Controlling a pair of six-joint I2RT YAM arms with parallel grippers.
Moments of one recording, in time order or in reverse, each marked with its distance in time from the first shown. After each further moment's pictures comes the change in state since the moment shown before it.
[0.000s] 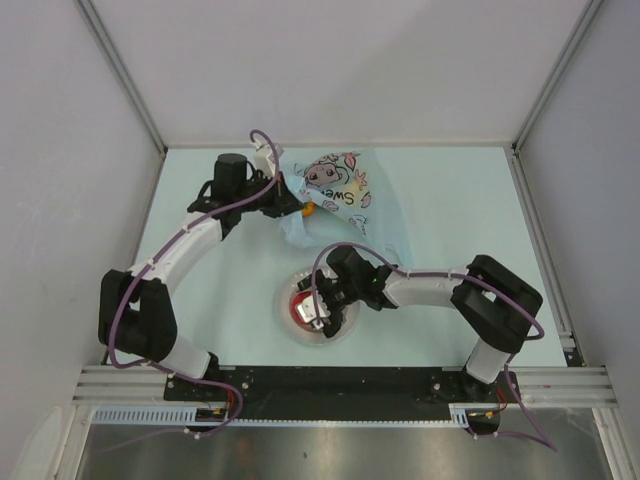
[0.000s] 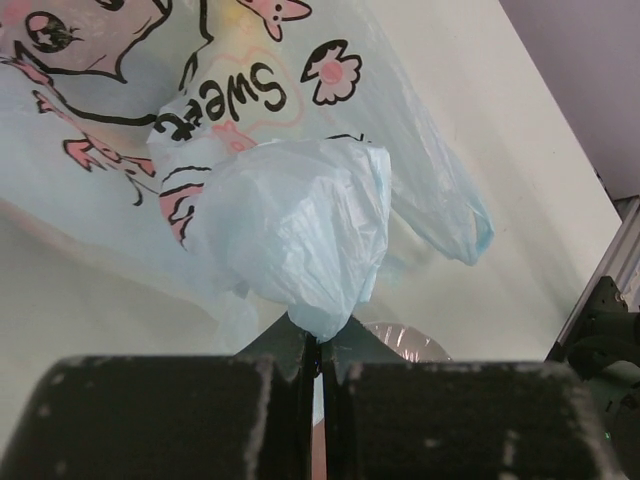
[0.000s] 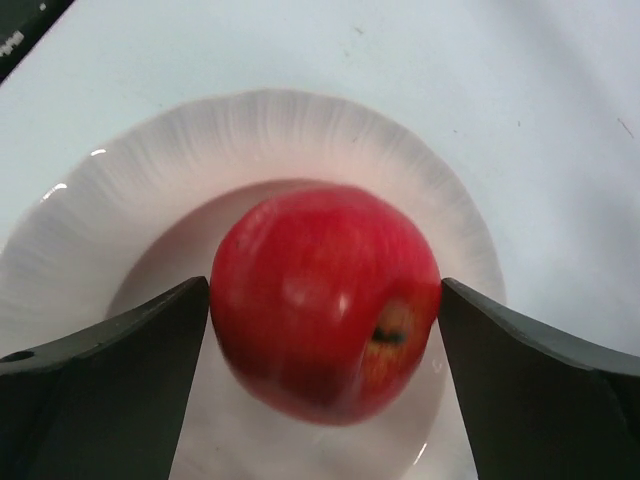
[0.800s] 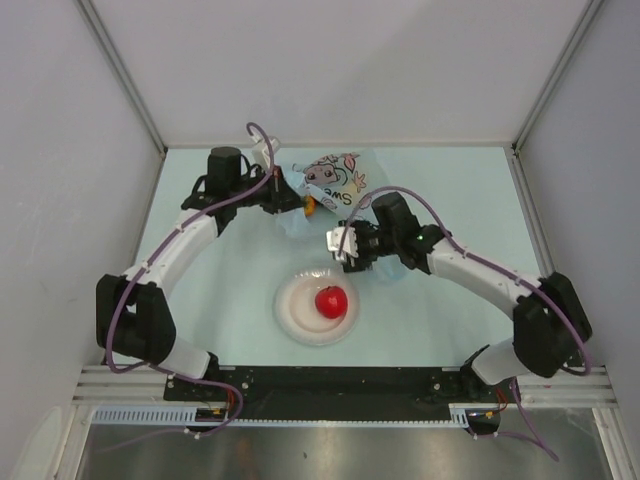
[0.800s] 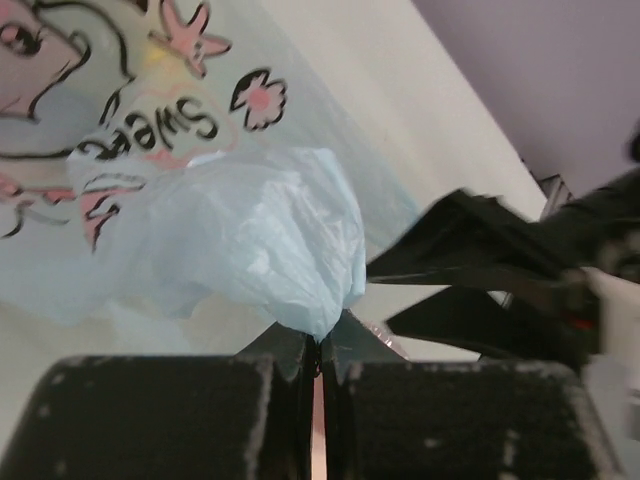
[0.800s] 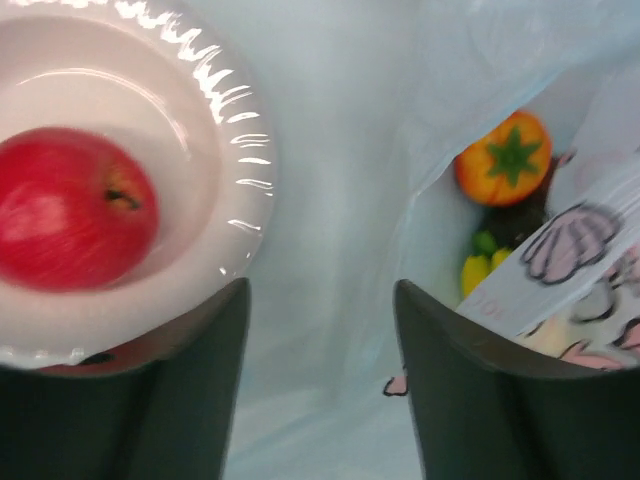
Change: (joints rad) left arm 0.024 -0.025 0.030 -0.029 0.130 -0.020; right arm -0.284 -0.283 0.143 -0.350 0.084 0.102
